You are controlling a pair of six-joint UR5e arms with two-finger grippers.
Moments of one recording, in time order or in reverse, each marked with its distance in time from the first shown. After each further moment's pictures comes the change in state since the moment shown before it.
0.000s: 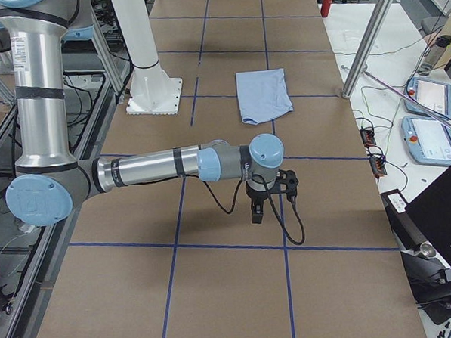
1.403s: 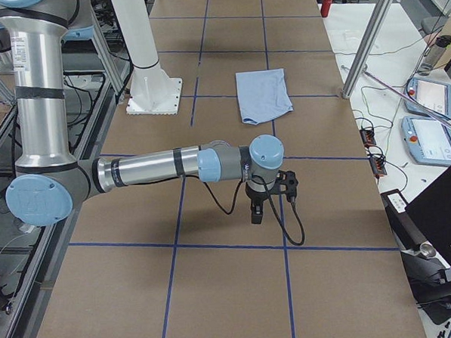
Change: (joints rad) left arm 0.004 -0.004 -0.007 -0.005 0.256 -0.003; right arm -0.001 0.000 0.005 0.000 0.006 -0.002
